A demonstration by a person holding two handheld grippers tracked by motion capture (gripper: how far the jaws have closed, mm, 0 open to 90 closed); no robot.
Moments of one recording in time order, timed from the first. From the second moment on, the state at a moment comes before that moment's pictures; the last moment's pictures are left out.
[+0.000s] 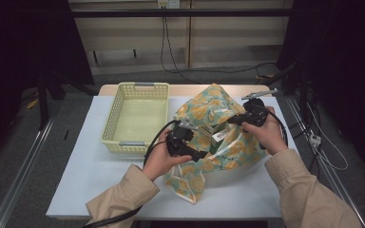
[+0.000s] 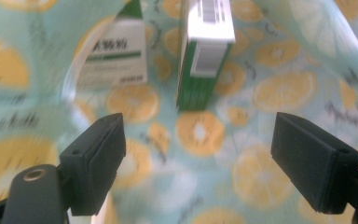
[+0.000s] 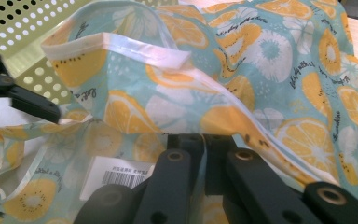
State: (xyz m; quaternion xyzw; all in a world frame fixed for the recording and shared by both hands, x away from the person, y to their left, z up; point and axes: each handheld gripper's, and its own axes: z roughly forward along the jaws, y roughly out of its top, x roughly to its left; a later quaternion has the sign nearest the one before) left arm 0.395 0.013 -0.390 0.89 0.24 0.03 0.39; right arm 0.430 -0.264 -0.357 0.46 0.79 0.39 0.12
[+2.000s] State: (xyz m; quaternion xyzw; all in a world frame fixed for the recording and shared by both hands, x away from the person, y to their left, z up) left arm 0.374 0.034 -0.436 0.89 0.30 -0.01 0.34; right arm 0.417 -0.271 -0.366 0.46 0.78 0.40 0.10
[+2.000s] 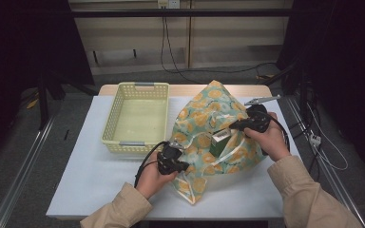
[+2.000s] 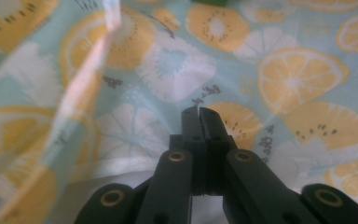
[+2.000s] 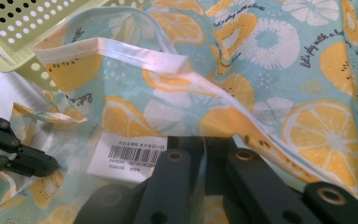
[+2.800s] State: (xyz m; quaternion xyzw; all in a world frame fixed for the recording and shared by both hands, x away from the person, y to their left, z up) left arm 0.411 0.027 -0.295 0.87 0.29 0.04 0.41; right arm 0.418 -0.276 -0.336 0.46 0.78 0.42 0.12
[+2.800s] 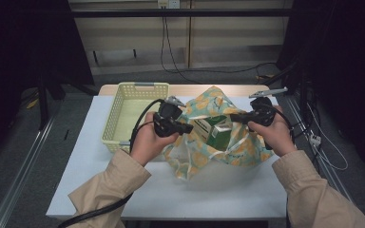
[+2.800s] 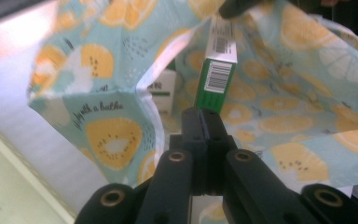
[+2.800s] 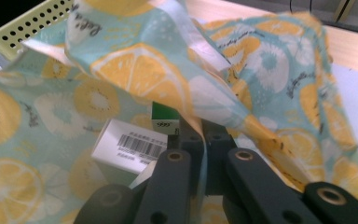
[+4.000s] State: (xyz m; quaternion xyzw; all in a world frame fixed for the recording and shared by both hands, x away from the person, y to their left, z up) left arm 0.445 0.050 -0.231 0.85 0.29 0.04 0.44; right arm 0.429 -0.237 -0.287 0.42 0.78 0.45 0.11
